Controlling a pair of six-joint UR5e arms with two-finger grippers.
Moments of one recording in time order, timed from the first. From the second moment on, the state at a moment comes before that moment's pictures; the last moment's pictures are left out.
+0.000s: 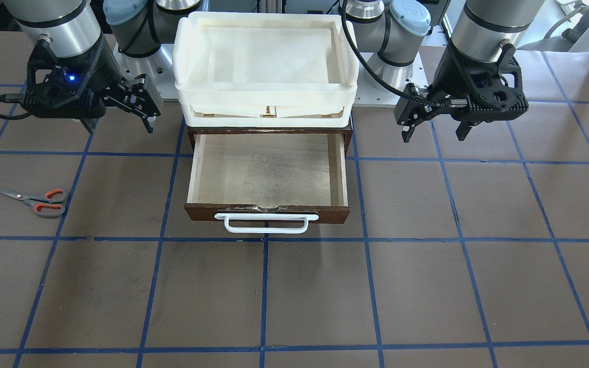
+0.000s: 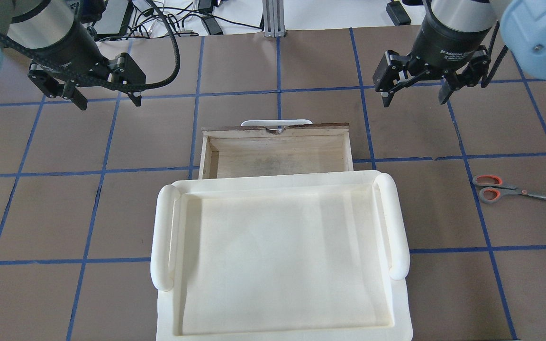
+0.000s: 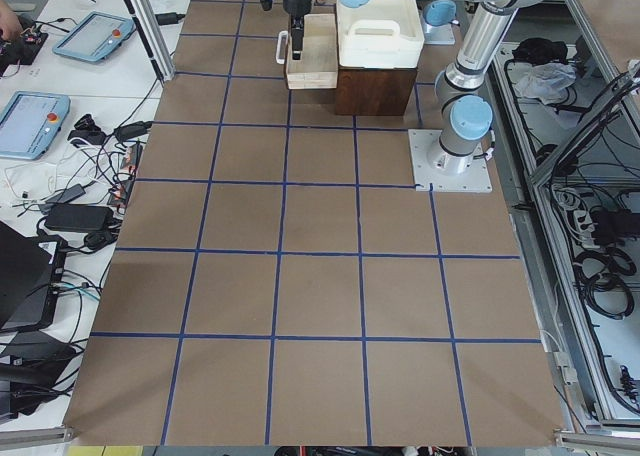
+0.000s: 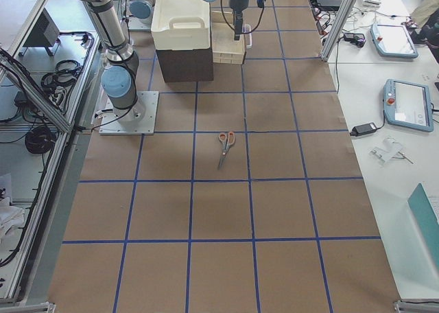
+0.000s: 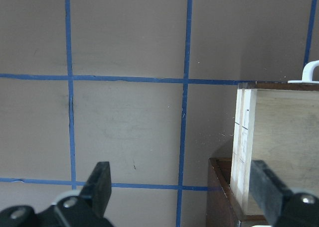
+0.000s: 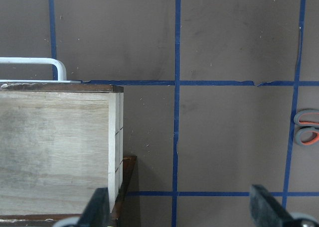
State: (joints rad) left arm -1.53 -1.56 -1.55 -1.53 1.60 0.00; right arm 1.59 -1.56 1.54 -1.55 -1.56 0.00
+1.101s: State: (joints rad) left arm -1.53 -1.56 -1.57 -1.52 1.59 -0.01; right arm 1.57 -1.56 1.54 -1.52 -1.57 -0.02
